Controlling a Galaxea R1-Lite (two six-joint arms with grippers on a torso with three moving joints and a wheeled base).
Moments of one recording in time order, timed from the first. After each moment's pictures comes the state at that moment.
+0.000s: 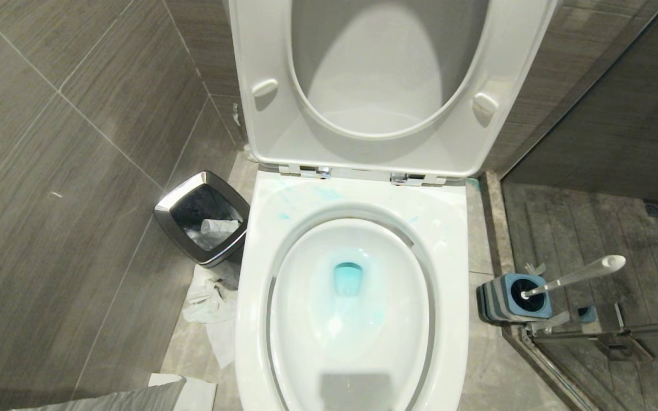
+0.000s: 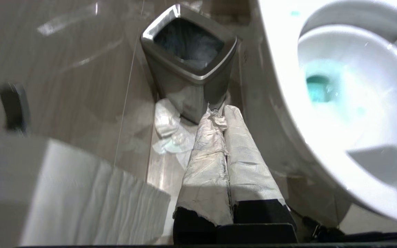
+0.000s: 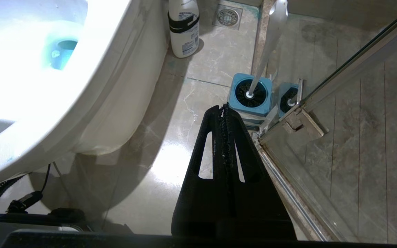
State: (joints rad) left arm 0.00 0.05 -0.20 0.06 -0.08 0.03; right arm 0.01 0.00 0.00 -0.03 0.01 -0.01
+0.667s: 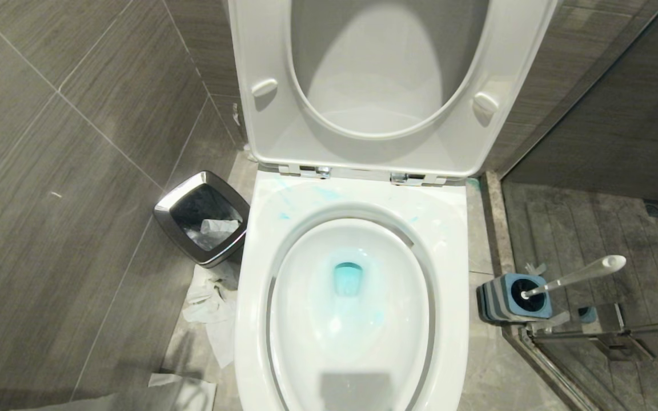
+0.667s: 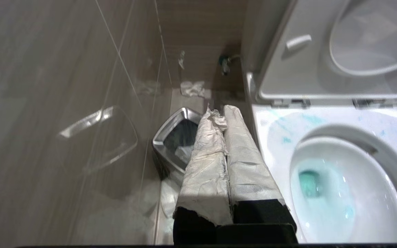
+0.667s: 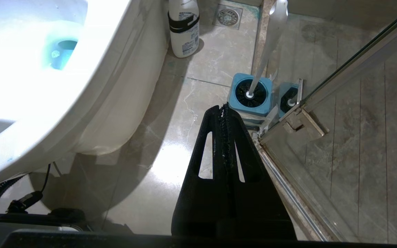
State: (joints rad) left arm -0.02 0.65 -0.90 0.03 -0.09 0.03; right arm 0.01 0.00 0.00 -0.03 0.01 -0.01
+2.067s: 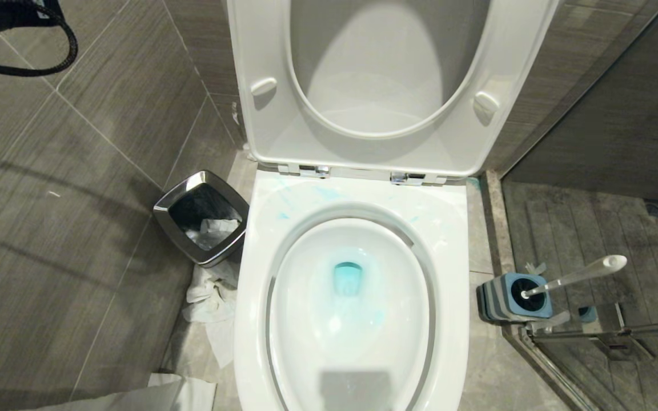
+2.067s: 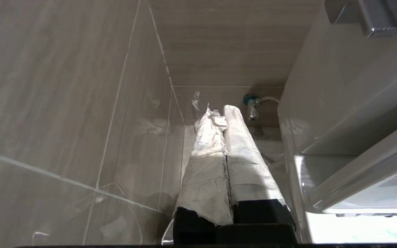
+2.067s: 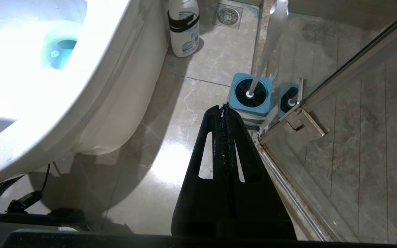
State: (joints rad) left arm -0.04 1.58 -1.77 -0.02 -0.06 0.09; right arm 0.01 0.00 0.00 -0.03 0.01 -0.01
